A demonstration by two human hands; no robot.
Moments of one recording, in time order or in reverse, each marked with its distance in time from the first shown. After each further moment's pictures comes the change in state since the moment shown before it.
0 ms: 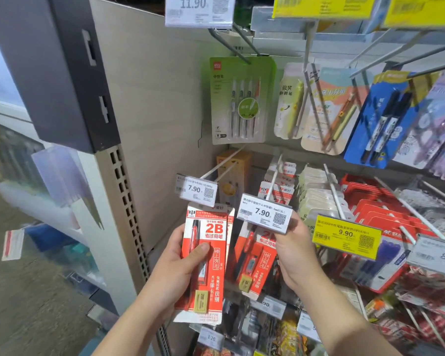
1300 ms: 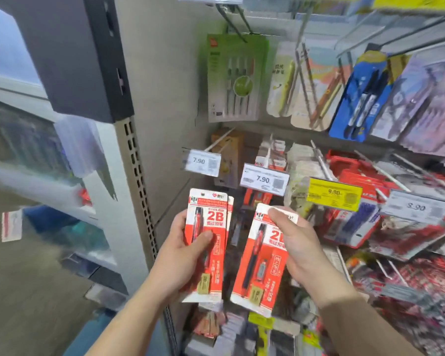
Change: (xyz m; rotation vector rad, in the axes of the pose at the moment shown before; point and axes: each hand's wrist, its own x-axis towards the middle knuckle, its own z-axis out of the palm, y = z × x) left_hand -0.026 -0.026 -0.014 0.038 -0.022 0.084; right_hand -0.059 0.011 -0.010 0.103 0.112 0.155
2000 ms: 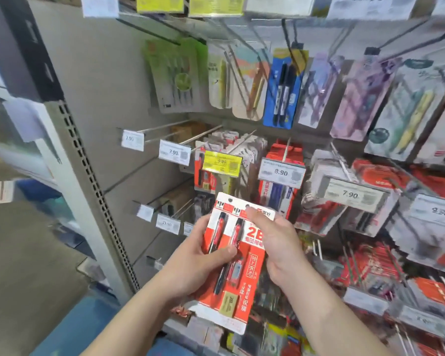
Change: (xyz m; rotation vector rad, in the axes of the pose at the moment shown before) left_hand -0.110 0.009 0.214 -0.069 -0.230 -0.048; right_hand -0.071 -0.066 -0.163 0.010 -0.133 0.056
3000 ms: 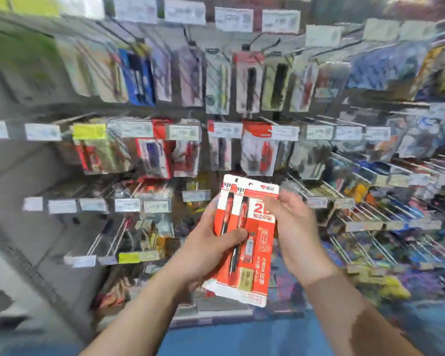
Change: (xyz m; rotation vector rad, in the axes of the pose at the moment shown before) left_hand -0.161 -0.013 0.248 -0.012 -0.403 -0.078; right_hand -0.277 -0.032 -0.205 -0.055 0.496 -0.361
